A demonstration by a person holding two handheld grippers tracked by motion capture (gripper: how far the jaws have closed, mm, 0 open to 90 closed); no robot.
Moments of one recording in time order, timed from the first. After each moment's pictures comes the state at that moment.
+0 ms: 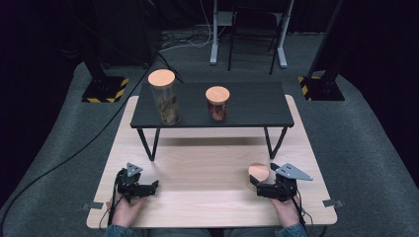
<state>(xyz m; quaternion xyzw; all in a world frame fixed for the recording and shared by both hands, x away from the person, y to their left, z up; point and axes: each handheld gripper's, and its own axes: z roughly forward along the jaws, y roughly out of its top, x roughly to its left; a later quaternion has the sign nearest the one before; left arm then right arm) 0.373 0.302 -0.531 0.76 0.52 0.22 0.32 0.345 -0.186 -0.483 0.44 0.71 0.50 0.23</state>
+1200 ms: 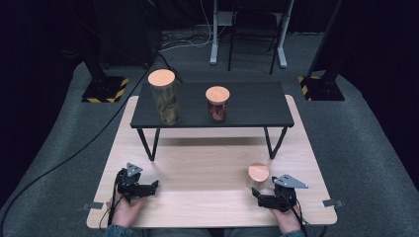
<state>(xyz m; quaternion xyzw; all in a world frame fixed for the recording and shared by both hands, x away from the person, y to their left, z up) 0.373 0.302 -0.531 0.76 0.52 0.22 0.32 0.336 -0.193 -0.524 0.47 0.74 0.45 0.20</state>
